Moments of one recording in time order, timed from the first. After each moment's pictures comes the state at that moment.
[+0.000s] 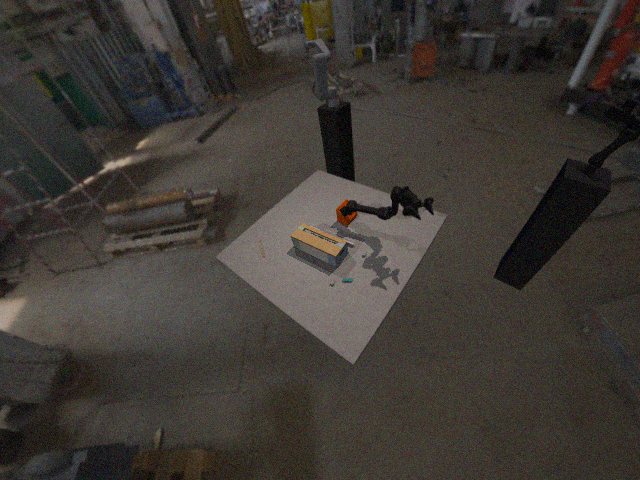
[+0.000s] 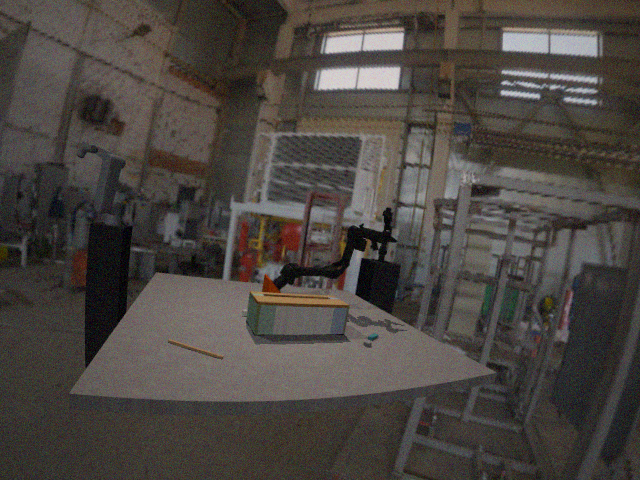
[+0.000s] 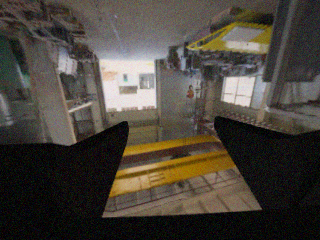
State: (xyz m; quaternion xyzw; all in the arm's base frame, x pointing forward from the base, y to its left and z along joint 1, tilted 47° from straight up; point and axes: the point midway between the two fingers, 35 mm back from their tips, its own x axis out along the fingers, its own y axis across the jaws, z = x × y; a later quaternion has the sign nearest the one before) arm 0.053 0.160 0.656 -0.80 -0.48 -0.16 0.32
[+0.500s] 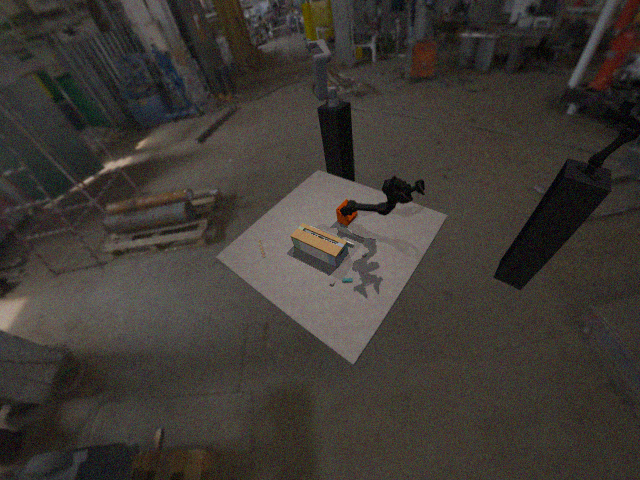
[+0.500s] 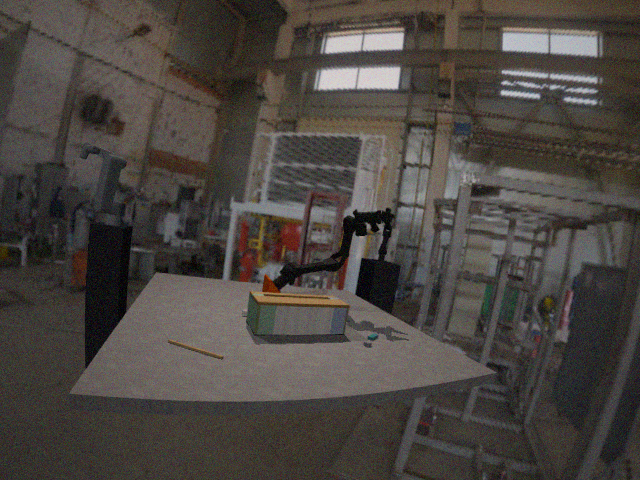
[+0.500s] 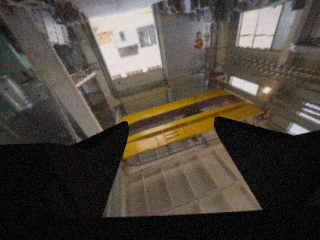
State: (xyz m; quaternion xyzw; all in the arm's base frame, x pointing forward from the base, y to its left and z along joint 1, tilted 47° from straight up) arm 0.092 0.032 0.693 -0.74 -0.43 -0.24 0.46
